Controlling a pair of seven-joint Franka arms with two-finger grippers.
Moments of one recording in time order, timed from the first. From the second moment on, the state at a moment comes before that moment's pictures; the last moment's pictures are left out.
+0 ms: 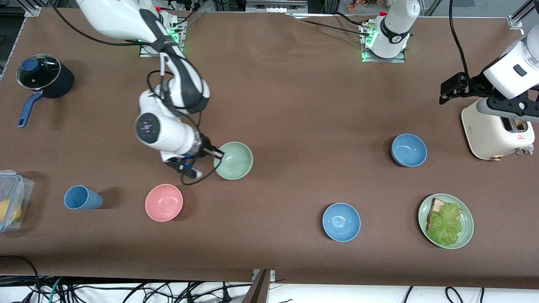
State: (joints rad) left arm 0.07 0.07 -0.17 -1.48 -0.01 1.47 0.06; right arm 0.41 0.55 0.10 -1.66 0.30 2.20 0.81
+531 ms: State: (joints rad) left arm 0.07 0.07 -0.17 -1.48 -0.01 1.47 0.06; right arm 0.57 0.62 0.10 -1.61 0.30 2.23 0.93
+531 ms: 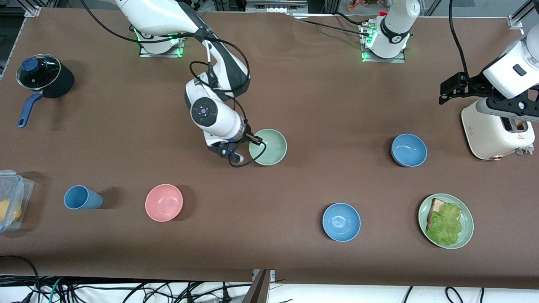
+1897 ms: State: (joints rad) left arm 0.11 0.12 -0.15 -1.48 -0.01 1.49 0.06; right arm 0.71 0.70 0.10 -1.58 0.24 2.26 0.77
